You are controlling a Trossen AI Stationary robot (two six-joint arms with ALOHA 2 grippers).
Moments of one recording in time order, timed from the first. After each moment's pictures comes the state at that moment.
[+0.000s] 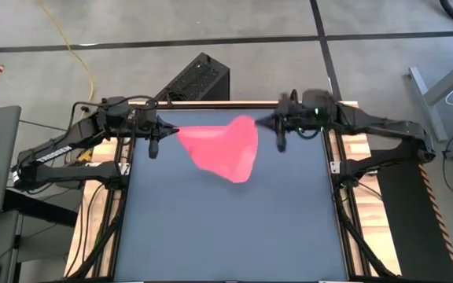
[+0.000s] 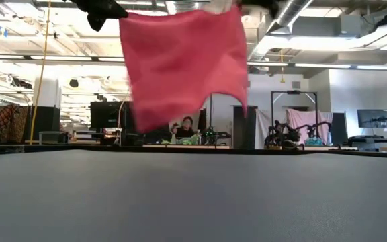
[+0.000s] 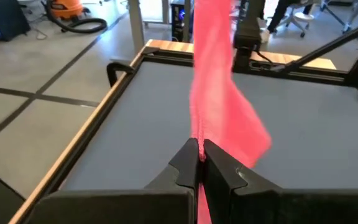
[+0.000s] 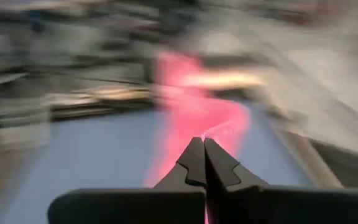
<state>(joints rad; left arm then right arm) 0.44 0.81 0.95 -0.45 0.21 0.06 -0.19 1.11 1.19 -0.31 -0.22 -0.01</state>
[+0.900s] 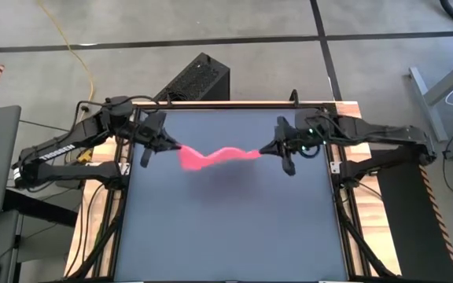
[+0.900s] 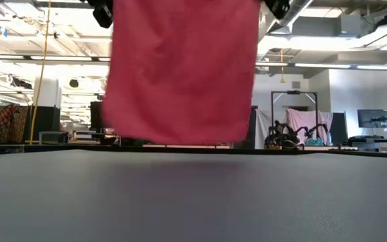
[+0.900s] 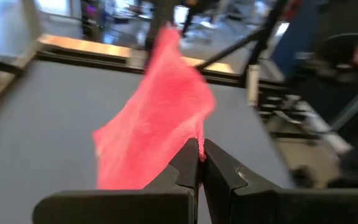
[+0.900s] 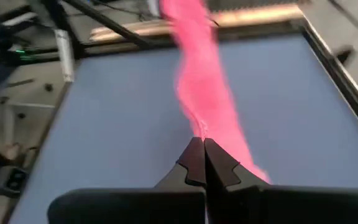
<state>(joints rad) 0.41 0.84 0.95 -0.41 0.59 -0.08 -0.10 1.11 1.19 -0.59 -0.14 0.07</state>
